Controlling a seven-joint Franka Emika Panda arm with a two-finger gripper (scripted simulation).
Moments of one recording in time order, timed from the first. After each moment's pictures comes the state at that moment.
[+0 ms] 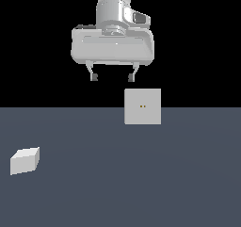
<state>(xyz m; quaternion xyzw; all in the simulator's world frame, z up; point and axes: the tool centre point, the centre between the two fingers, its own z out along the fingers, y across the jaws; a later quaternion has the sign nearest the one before) 0.004 0.019 0.172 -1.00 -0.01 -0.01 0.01</state>
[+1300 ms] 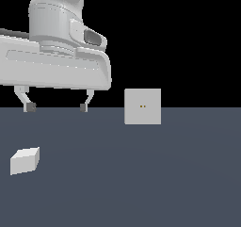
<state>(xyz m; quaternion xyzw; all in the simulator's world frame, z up) -0.065 0.121 0.098 -0.99 -0.16 -0.05 0.01</state>
